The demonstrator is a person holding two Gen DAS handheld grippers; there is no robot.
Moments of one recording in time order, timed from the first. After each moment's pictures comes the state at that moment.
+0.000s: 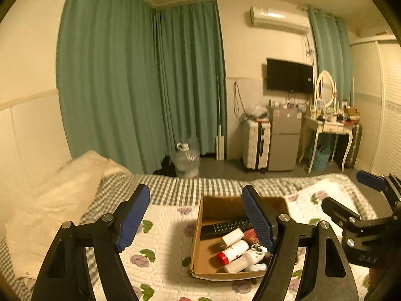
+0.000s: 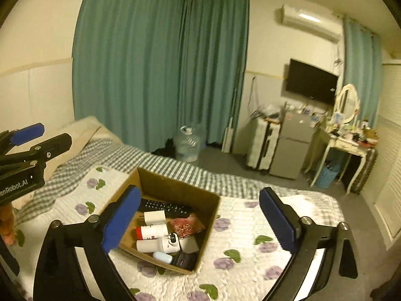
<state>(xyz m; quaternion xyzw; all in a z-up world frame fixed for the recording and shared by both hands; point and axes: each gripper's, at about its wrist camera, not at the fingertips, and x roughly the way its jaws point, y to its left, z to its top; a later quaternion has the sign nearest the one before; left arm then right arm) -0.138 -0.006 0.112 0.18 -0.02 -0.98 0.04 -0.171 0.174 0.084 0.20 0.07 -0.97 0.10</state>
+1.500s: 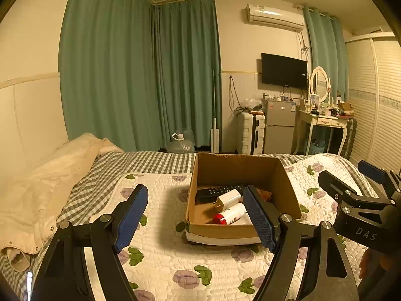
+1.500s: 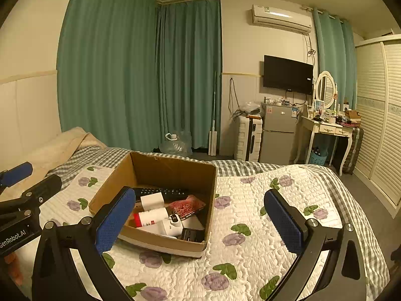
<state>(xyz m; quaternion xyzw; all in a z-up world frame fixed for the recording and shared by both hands) -0.102 -0.005 0.016 0.19 -0.02 -0.98 0.03 -0.138 0.170 0.003 0.17 0.01 -0.98 0.05</state>
